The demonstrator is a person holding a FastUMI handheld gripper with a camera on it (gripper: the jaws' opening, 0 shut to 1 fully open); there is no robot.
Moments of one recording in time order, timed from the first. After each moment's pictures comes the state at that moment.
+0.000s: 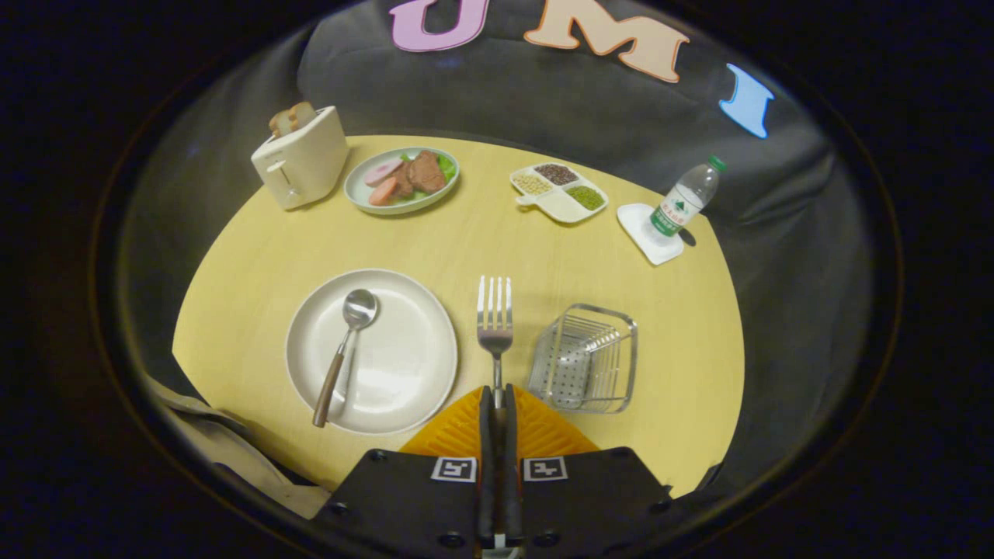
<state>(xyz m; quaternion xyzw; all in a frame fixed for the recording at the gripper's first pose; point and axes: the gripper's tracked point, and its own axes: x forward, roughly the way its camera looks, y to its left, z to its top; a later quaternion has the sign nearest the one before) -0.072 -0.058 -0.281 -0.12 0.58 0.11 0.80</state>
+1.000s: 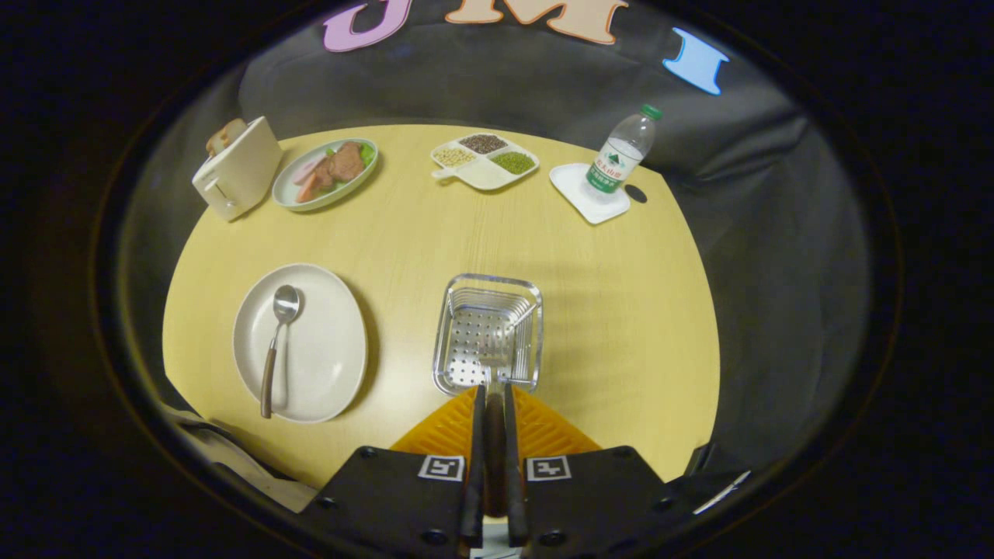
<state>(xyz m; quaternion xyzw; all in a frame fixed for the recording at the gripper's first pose) -0.063 -0.133 -0.291 -0.10 0.62 0.03 0.78</state>
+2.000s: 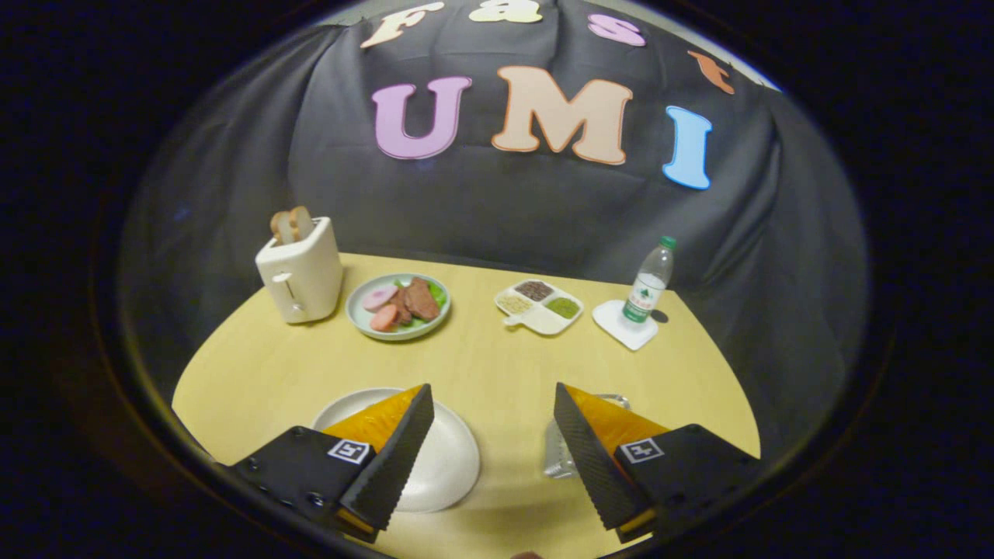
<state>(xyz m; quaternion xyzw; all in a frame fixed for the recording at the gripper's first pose) -0.026 0.006 -0.229 -0.04 0.36 0.08 0.93</state>
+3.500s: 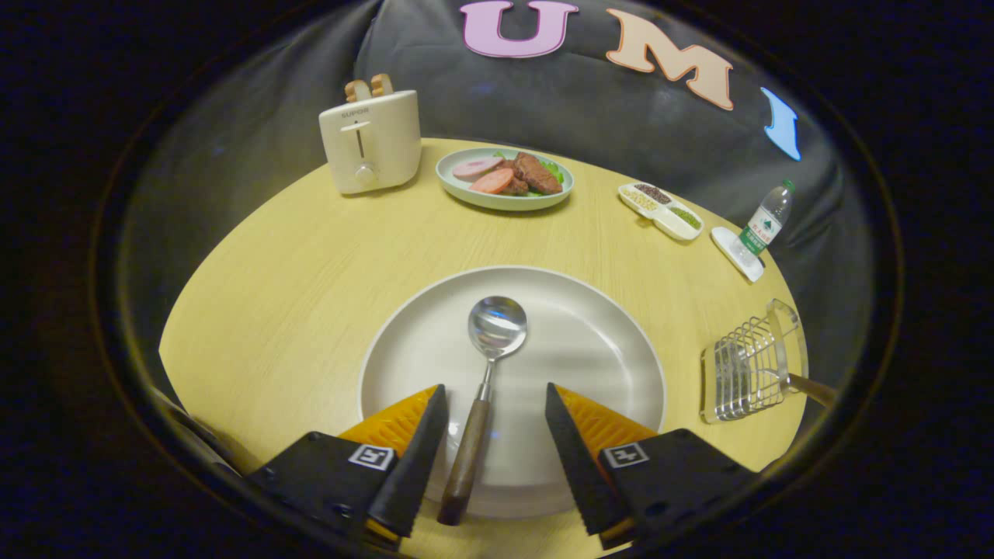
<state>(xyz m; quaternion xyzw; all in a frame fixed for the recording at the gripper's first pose) -0.120 0.107 -0.381 -0.10 0.51 0.16 0.84</state>
